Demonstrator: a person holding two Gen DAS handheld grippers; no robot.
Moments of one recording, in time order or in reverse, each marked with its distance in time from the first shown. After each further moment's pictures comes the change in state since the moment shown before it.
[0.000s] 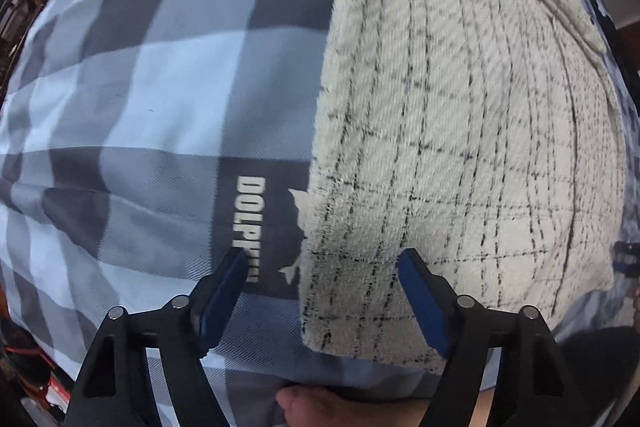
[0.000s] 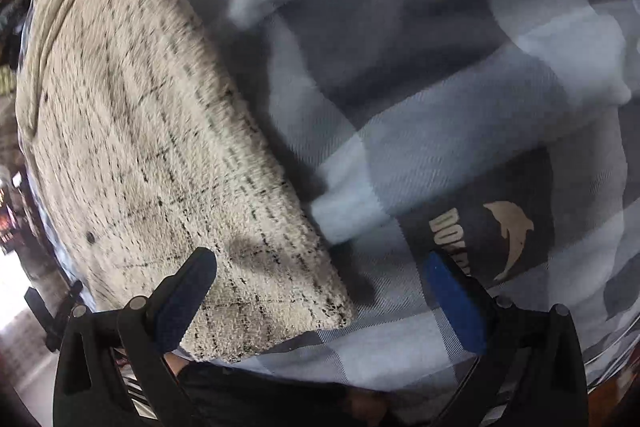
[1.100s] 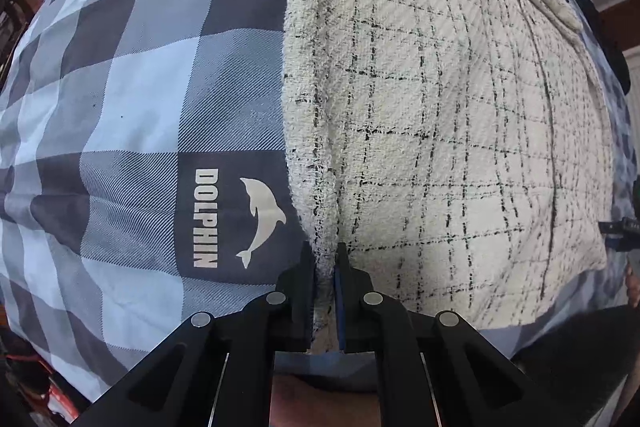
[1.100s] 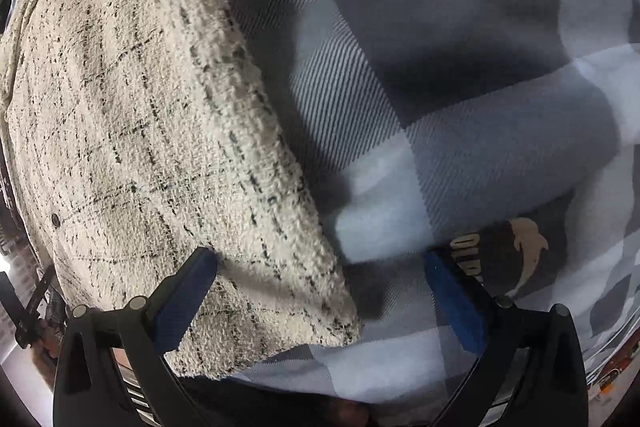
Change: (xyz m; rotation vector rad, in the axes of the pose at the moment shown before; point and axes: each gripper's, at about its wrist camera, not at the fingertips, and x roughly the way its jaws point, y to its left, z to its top) left arm -0.011 -0.033 -0.009 0.060 -0.017 -0.023; right arm 0.053 0.007 0.001 -0.066 0.043 -0.063
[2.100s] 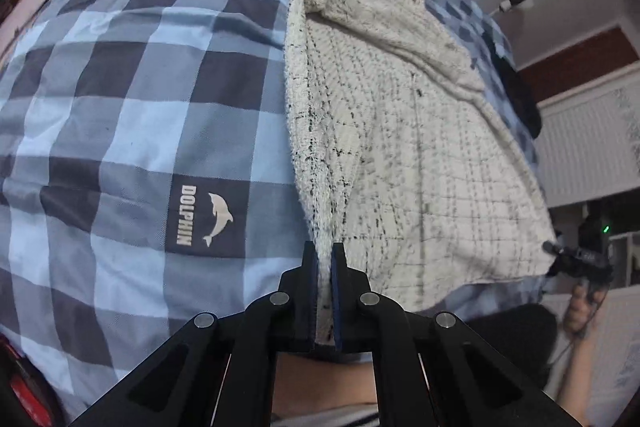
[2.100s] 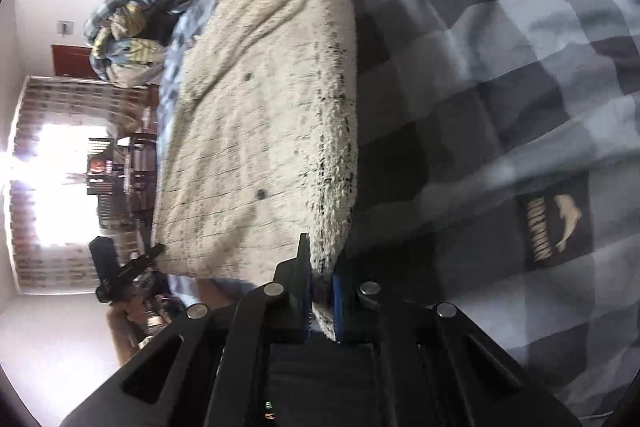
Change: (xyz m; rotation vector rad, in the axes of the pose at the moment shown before) left arm -0.109 0.018 -0.030 -0.058 -0.198 -0.354; right arm -0.083 0.031 -0.099 -0.208 -0.346 0.515
